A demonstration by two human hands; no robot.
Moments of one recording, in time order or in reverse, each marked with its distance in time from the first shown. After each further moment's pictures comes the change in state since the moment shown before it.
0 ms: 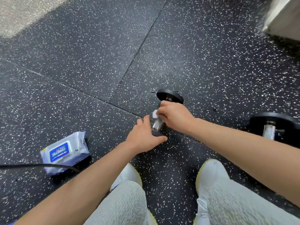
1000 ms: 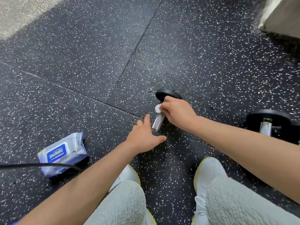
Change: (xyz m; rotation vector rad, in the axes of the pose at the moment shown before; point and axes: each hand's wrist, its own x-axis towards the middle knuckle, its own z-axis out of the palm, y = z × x) left_hand -0.002 0.012 0.001 -0.014 -0.064 -0.025; right_hand -0.008 0.014 -0.006 -0.039 0.078 0.071
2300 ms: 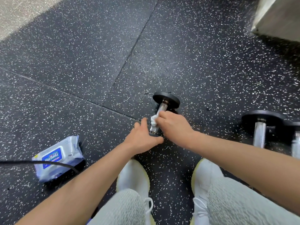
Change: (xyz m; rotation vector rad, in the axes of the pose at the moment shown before) left_hand 0.000 0.006 -0.003 -0.049 -0.035 -0.033; right_hand -0.034 -0.017 0.018 -0.189 -0.076 -0.047
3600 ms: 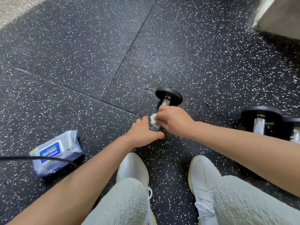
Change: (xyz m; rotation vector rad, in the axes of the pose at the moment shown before) left_hand 0.008 -0.007 0.003 -0.079 -0.074 0.037; right_hand 0.005 0.006 -0.014 0.253 -0.067 -0.047
